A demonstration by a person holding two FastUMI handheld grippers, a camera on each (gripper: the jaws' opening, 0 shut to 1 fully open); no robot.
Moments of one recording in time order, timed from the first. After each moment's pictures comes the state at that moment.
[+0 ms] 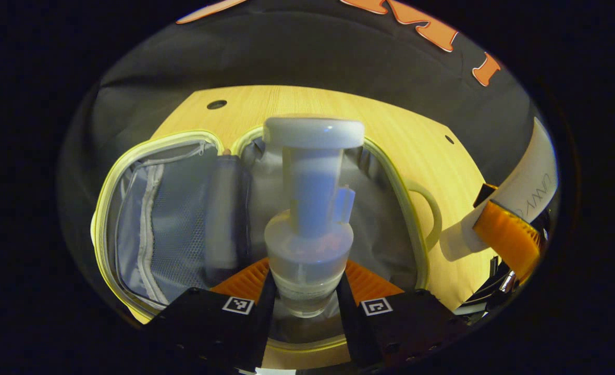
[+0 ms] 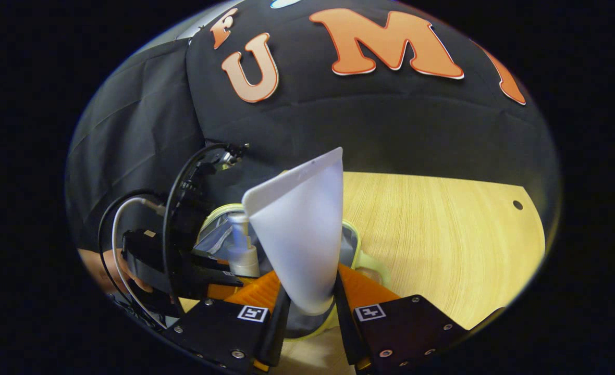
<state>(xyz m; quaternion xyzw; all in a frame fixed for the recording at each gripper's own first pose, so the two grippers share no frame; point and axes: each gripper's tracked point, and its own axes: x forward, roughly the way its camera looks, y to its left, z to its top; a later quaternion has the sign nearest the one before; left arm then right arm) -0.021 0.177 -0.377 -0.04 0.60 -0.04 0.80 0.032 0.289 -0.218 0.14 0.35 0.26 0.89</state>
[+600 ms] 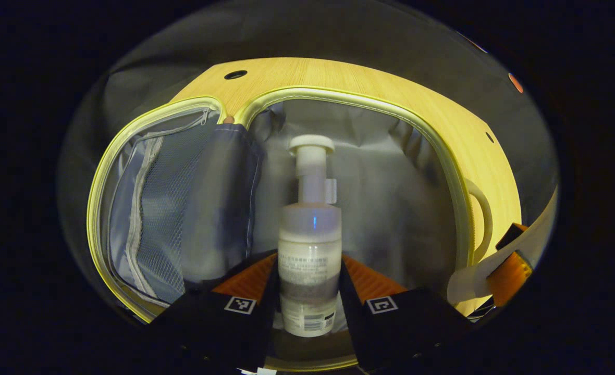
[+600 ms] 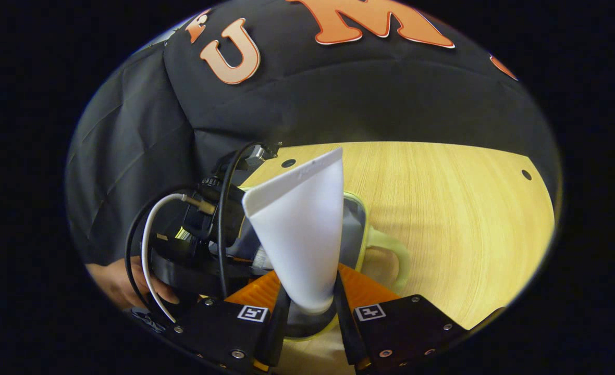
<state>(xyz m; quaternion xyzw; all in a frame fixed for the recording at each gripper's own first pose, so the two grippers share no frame) -0.010 0.188 -0.420 -0.05 0.62 0.04 0.78 0.027 0.307 -0.251 0.17 0.42 0.26 0.85</state>
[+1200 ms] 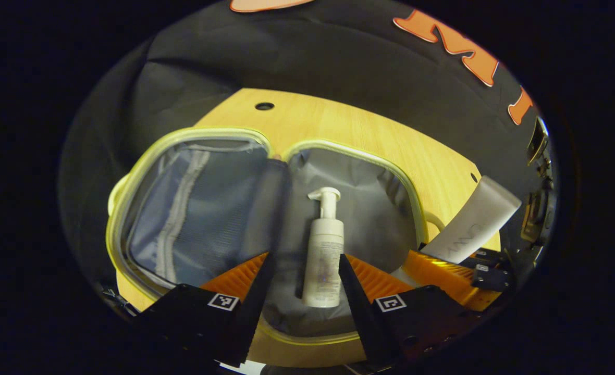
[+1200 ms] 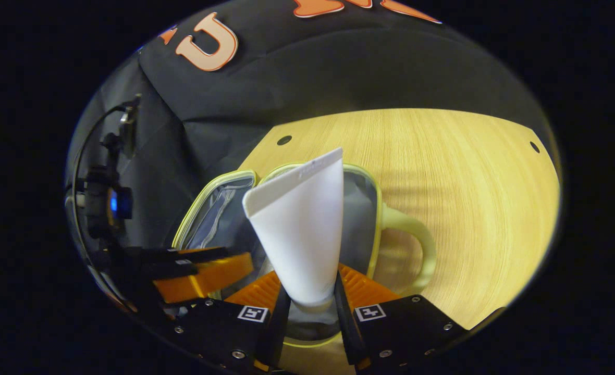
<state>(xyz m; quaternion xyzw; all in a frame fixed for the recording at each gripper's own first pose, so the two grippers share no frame) -0.020 0.218 -0.323 -0.10 0.53 0.08 0.84 0.022 0.326 -0.284 0.19 0.50 0.26 0.81</state>
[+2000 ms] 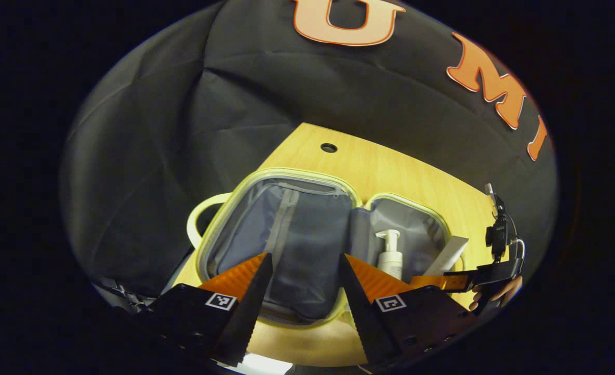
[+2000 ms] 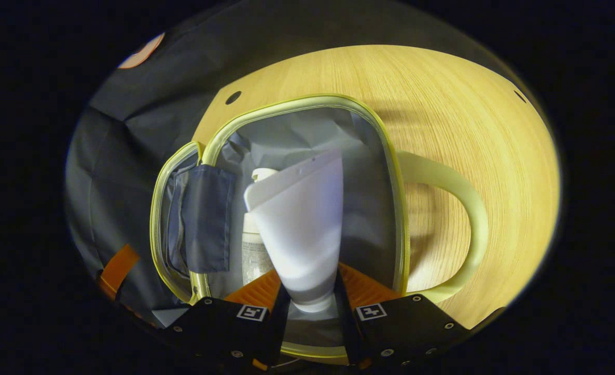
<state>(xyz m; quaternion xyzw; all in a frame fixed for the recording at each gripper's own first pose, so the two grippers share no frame) -0.043 0.342 -0.267 -0.09 0.47 0.18 0.86 0.007 0.355 -0.339 0.20 0.66 0.16 0.71</state>
